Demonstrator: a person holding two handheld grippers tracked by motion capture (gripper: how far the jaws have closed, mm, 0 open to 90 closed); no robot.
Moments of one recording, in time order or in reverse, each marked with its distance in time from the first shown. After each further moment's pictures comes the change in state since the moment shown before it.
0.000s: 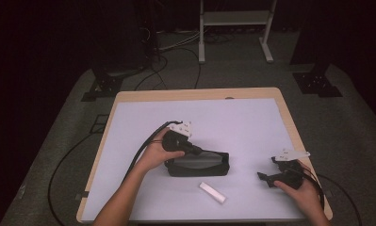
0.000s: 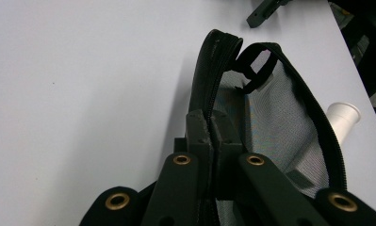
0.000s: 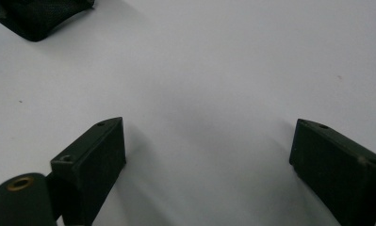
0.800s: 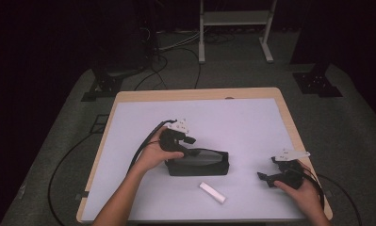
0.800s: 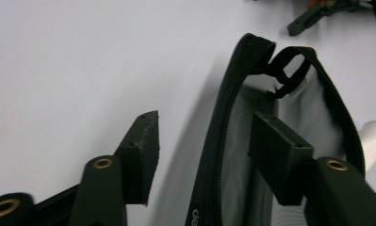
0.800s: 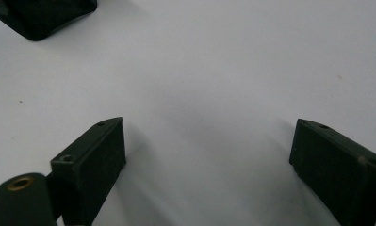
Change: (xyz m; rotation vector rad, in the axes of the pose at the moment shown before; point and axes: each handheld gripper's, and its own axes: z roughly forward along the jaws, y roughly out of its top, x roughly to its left) left arm 0.000 -0.006 -0.010 -0.010 0.155 -0.119; right arm 0.000 0.000 0.000 0.000 0.001 0.000
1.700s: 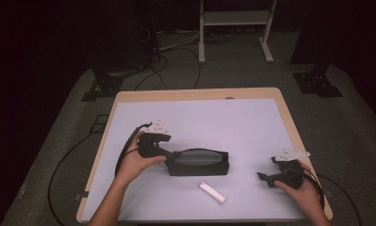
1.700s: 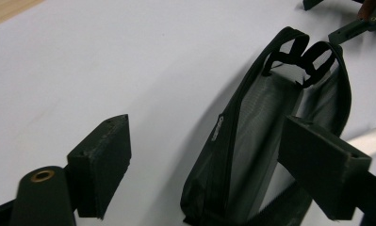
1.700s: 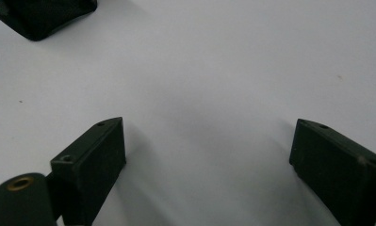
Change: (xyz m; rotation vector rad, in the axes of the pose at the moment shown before) left arm -0.017 -0.032 -0.059 -0.045 0.192 -0.169; right arm 0.000 0.000 0.000 0.001 0.000 0.000
